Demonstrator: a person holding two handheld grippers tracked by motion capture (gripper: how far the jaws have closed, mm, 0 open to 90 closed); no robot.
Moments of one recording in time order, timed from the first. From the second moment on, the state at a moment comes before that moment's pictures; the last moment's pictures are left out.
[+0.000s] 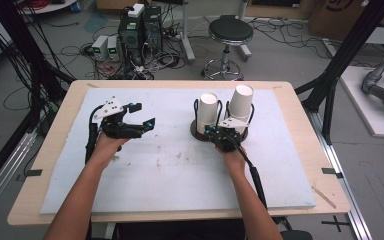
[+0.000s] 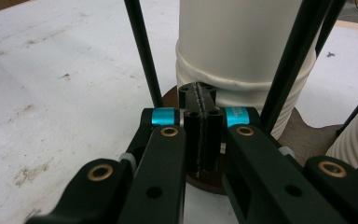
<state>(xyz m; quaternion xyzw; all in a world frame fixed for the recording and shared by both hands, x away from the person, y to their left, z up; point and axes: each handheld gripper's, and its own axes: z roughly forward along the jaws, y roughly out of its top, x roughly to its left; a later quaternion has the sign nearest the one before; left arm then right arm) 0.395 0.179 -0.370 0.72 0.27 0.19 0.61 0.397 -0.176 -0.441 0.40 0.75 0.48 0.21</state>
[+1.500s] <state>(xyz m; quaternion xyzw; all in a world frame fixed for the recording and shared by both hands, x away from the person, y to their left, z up) 0.486 0.008 -0.362 0.80 0.21 0.13 0.54 0.399 -0.176 -0.442 0.40 0.76 0.48 0.20</state>
